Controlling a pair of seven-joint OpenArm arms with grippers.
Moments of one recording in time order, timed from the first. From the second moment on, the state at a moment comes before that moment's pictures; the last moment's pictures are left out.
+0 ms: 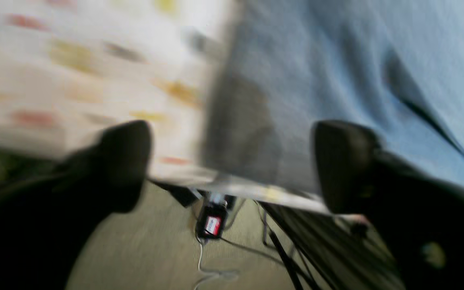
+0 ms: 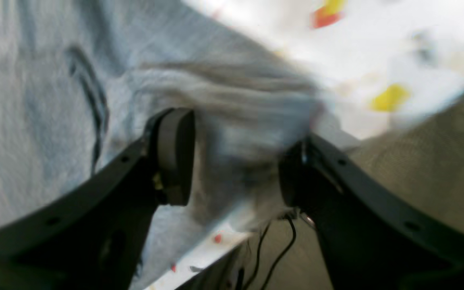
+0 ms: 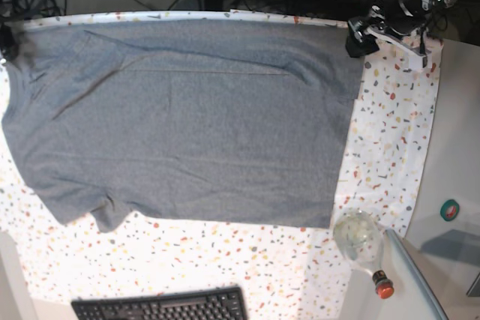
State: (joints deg) left arm 31.8 -15.5 -23.1 89.6 -40.4 -9.9 41.3; right arm -8.8 9.0 64.1 68.3 28.1 16.6 -56.1
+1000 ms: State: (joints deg) left arm 18.7 -14.3 -9.3 84.6 -40.1 -9.5 41.6; right arm -10.5 4.6 70.0 84.5 27.5 11.3 -57.4
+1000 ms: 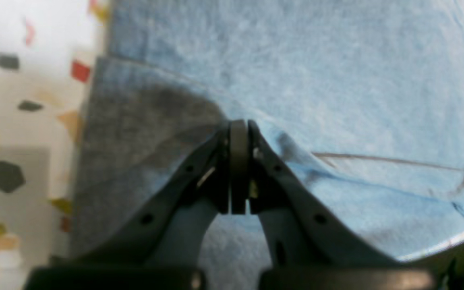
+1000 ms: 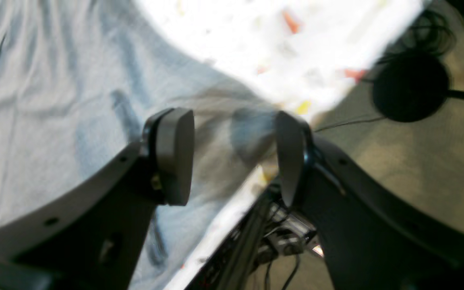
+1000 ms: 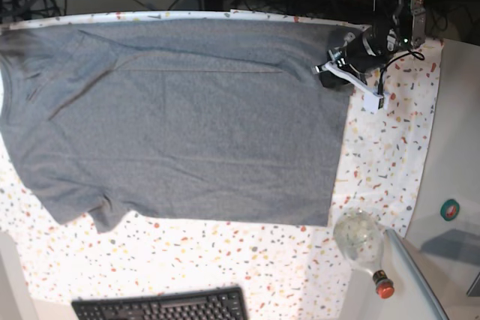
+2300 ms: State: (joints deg) left arm 23.8 -16.6 -33.2 84.1 -40.3 -18.3 42.0; right arm 15.7 26.9 16.3 27.2 28.4 15.5 -17.0
